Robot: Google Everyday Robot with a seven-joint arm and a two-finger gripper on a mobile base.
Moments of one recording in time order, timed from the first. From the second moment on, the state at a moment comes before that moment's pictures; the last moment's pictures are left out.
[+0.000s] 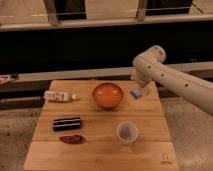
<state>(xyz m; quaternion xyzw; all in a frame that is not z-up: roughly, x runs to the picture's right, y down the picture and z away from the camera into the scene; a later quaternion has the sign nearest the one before) 0.191 0.026 0.795 -0.20 -0.03 -0.21 0.96</state>
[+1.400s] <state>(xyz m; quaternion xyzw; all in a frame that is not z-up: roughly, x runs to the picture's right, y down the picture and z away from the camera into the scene) 0.174 0.031 0.843 -0.17 -0.05 -0.27 0.95</state>
